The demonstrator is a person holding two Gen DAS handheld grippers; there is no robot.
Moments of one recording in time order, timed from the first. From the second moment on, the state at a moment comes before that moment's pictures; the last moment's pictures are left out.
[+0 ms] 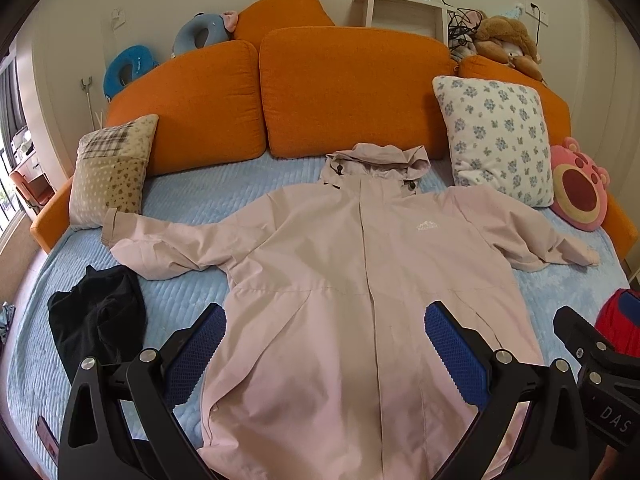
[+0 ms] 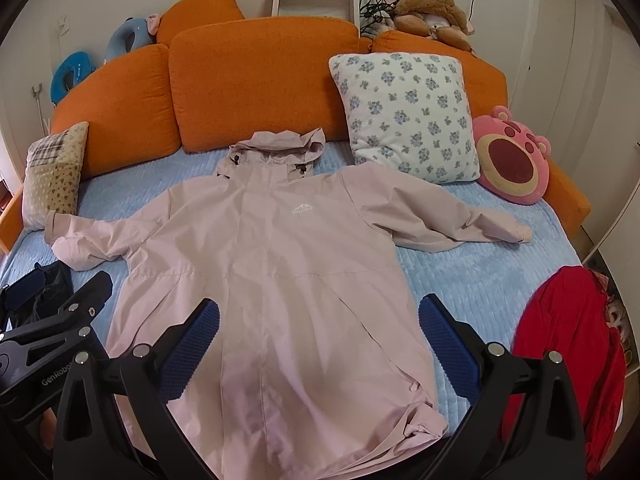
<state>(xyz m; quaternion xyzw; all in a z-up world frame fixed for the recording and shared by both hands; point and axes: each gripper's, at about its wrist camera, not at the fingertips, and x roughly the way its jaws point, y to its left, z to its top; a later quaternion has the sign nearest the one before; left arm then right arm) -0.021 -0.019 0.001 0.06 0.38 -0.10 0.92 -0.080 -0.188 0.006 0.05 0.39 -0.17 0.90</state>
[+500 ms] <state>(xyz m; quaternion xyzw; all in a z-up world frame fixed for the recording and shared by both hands) -0.026 -0.015 0.011 0.05 0.36 -0.10 0.92 -0.097 -0.187 0.016 0.05 0.35 -0.17 0.92</state>
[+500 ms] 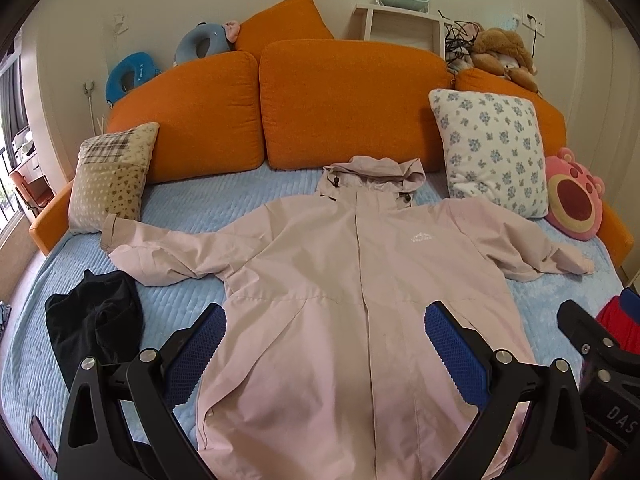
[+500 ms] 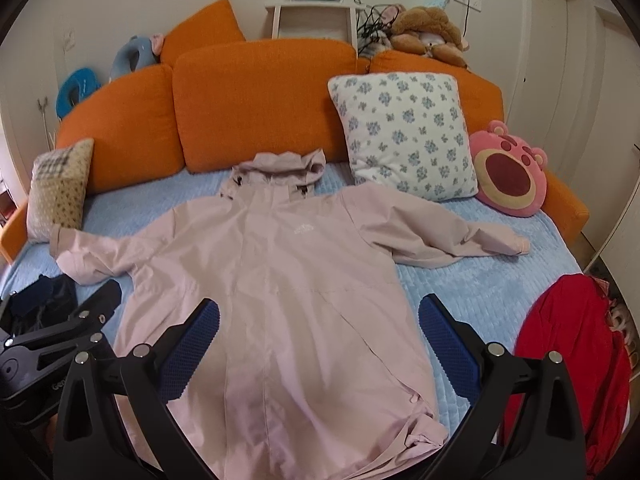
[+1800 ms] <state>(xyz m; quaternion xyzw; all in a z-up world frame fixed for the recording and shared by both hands) -0.070 -0.021 0.027 0.06 0.34 -0.12 0.93 -0.138 -0.182 0.038 0.05 0.33 -0.17 0.93</state>
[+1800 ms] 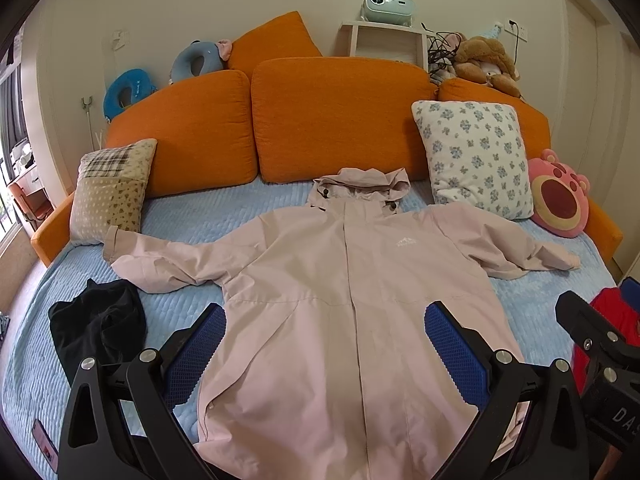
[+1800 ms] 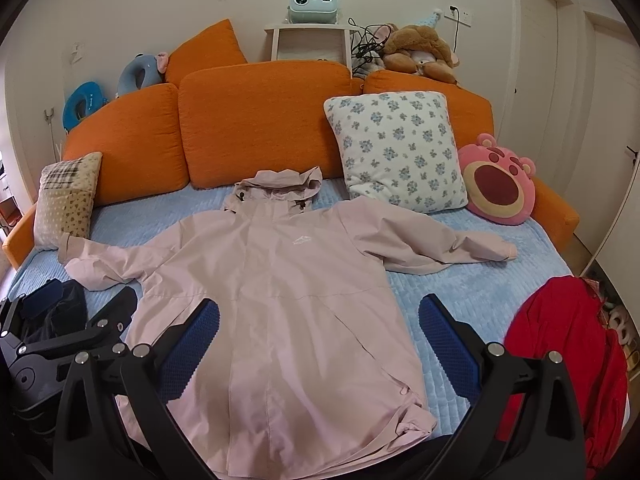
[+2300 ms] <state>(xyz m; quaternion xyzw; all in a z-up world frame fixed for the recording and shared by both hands) -0.062 -0.031 0.023 0.06 0.35 -0.13 0.93 -0.133 -0.188 0.035 0.06 0.34 -0.18 0.92</state>
